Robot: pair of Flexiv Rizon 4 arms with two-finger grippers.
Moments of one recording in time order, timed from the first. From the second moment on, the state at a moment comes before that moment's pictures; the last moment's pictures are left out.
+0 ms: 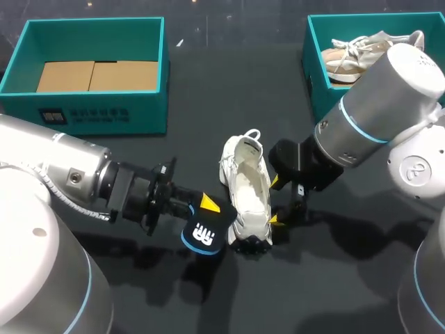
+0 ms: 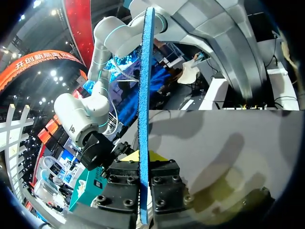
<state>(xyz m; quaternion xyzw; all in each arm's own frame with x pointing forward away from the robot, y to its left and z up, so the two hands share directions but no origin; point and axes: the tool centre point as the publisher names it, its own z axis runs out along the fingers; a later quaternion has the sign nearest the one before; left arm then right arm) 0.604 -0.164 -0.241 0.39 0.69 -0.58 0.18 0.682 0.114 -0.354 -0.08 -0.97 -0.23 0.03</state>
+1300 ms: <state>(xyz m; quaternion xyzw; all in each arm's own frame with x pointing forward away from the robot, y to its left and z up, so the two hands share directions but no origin) 0.600 -0.190 -0.241 0.40 0.68 -0.59 0.15 0.674 0.115 -0.356 -0.09 -0.97 -0.20 0.00</state>
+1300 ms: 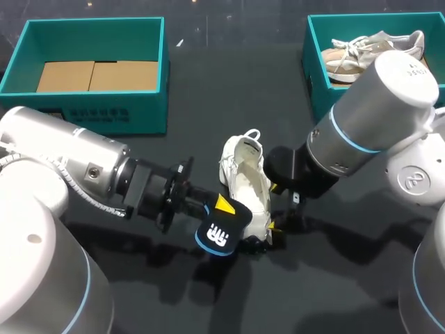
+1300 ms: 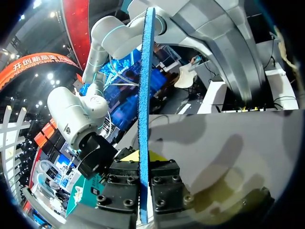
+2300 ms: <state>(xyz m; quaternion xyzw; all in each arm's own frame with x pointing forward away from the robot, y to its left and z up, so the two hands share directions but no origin) 0.615 -0.214 -0.245 0.34 0.68 -0.63 0.14 0.677 0.110 -0.354 -0.10 -0.97 -0.20 -0.01</state>
